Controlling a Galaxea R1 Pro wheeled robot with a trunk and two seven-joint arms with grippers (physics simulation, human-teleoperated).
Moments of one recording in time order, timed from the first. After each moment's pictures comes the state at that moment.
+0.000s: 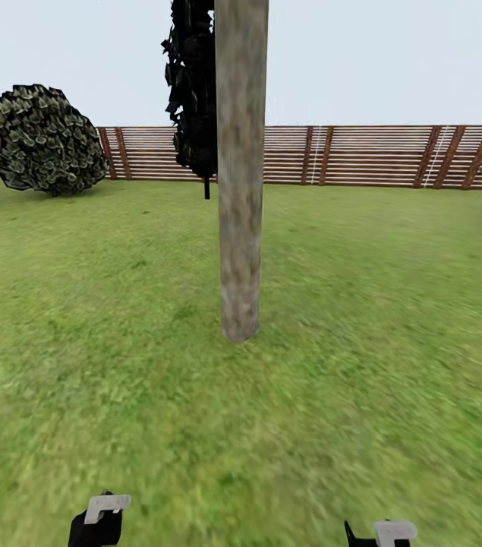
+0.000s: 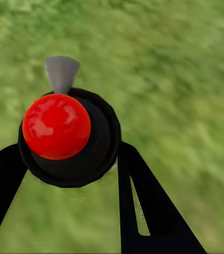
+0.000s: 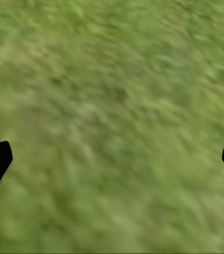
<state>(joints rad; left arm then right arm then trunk) -0.31 0.12 0.11 -0.39 -0.02 -0.26 -0.08 -0.31 -0.10 0.00 -0.17 0.01 -0.56 0.00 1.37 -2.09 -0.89</state>
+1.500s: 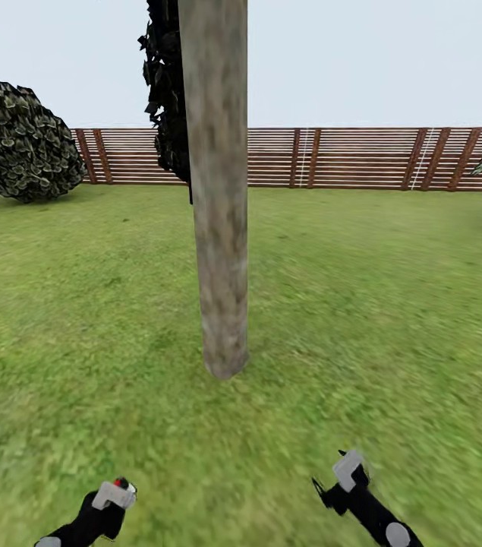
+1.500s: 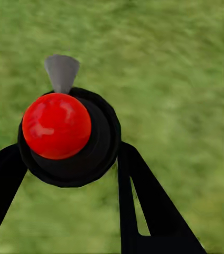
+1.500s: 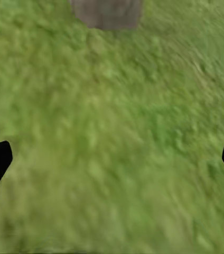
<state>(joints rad) -0.34 0.18 0.08 -0.43 -0.23 -0.24 -0.33 -0.32 -0.10 0.00 -0.58 0.49 -0.36 0.19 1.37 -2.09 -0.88</state>
